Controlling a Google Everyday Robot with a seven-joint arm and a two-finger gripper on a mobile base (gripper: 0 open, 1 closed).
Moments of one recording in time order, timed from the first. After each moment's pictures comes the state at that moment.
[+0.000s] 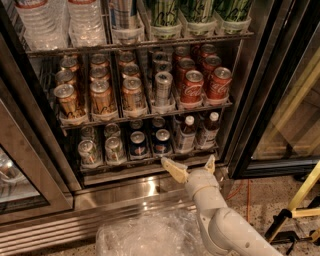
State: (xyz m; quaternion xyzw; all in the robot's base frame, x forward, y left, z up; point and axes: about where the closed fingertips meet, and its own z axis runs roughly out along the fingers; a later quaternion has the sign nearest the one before) arm 0.590 -0.126 0.655 0.01 0.73 0.14 0.67
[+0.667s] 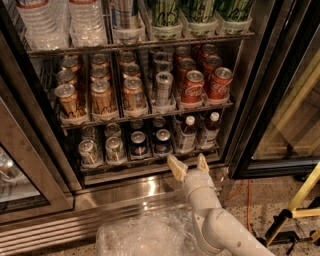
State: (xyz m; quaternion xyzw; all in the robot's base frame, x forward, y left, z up) arm 0.599 -0.123 0.640 0.03 0.73 0.13 0.67
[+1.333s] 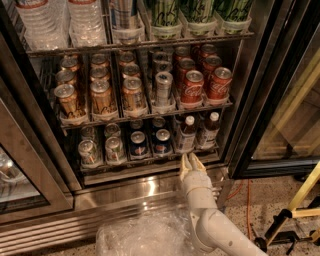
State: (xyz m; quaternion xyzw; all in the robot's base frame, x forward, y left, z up) arm 0.612 -0.133 0.619 0.04 0.73 0.09 0.68
